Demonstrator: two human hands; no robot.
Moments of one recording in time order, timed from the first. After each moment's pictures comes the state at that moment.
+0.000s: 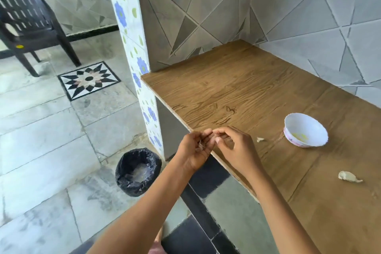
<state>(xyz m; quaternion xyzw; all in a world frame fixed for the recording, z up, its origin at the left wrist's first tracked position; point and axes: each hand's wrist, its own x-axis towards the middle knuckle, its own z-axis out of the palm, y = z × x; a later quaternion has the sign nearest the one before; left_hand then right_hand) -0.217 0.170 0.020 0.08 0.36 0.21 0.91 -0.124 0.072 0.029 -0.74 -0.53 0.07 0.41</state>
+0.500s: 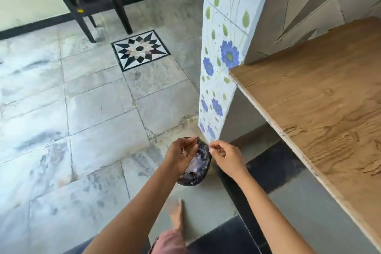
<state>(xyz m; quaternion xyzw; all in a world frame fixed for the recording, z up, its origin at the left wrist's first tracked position) -0.394 0.411 -0.113 0.04 0.51 0.34 0.79 -0.259 0.330 -0.121 -0.74 -0.44 0.36 0.35</state>
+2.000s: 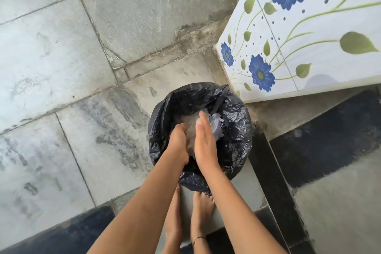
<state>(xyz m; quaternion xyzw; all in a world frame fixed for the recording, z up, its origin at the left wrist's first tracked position) -0.381 0.560 -0.634 0.07 0.65 0.11 0.75 -0.332 0.510 -0.647 -0.75 -0.19 0.54 0.32</state>
